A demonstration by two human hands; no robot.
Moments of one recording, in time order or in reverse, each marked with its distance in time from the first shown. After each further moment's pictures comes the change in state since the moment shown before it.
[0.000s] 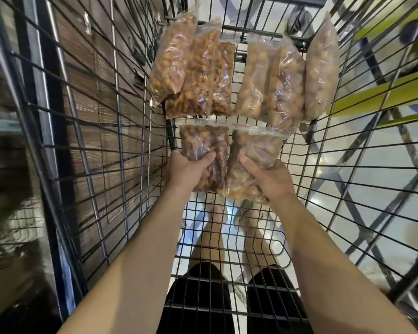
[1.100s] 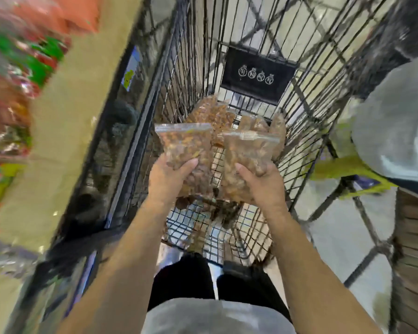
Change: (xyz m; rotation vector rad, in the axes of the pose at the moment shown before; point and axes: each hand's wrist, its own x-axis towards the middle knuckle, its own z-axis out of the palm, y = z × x) left_hand -0.226 -0.002 -0.076 -0.188 0.217 0.432; right_hand -0.191 -0.057 -0.093 -0.129 -0.077 -0.617
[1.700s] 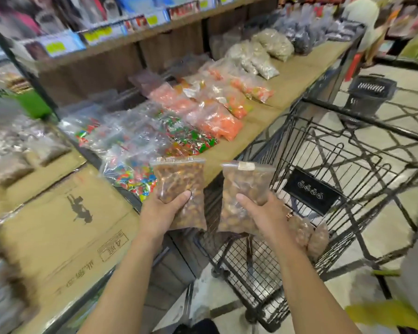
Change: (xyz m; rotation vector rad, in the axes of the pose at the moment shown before) left_hand -0.241 0.041 -0.191 -0.458 0.481 0.276; right_hand -0.177 -0.175 0.015 -0.087 -0.457 -0.480
